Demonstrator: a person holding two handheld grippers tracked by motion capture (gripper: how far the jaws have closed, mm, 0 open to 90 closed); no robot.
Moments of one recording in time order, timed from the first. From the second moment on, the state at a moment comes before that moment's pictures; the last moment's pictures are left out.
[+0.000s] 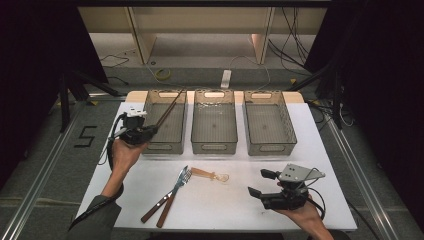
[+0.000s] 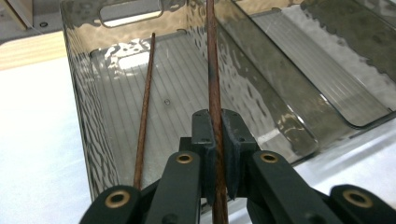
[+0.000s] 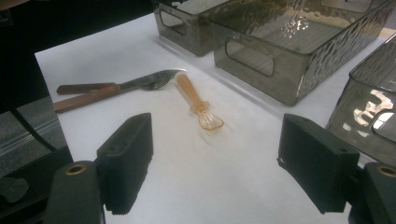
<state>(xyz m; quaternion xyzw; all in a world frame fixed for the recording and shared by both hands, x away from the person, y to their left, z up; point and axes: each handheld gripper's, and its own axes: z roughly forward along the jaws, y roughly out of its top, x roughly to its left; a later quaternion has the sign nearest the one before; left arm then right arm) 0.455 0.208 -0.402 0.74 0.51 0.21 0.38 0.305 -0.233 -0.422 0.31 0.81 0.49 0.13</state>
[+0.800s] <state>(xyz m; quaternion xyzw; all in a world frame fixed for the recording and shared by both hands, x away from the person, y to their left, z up) 0.481 0.211 -0.415 0.75 0.54 0.20 0.34 0.302 -0.234 -0.421 0.30 0.81 0.49 0.12</state>
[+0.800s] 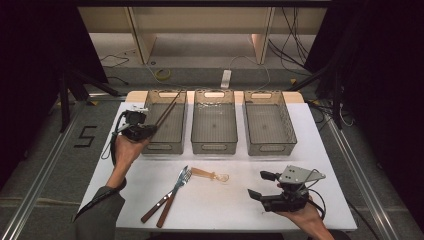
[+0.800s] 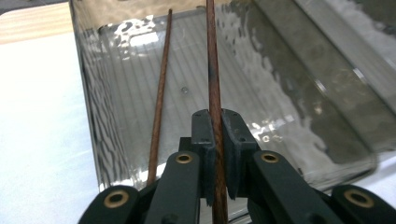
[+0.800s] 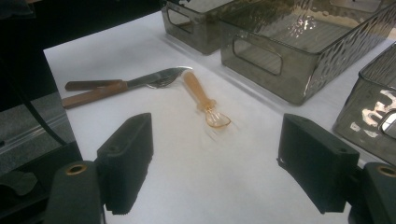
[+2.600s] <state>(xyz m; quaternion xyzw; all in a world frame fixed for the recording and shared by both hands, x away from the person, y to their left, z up) 0.415 0.138 -0.398 0.85 0.37 0.12 0.36 0.303 -0.239 -0.426 0.31 0.80 0.50 0.13</state>
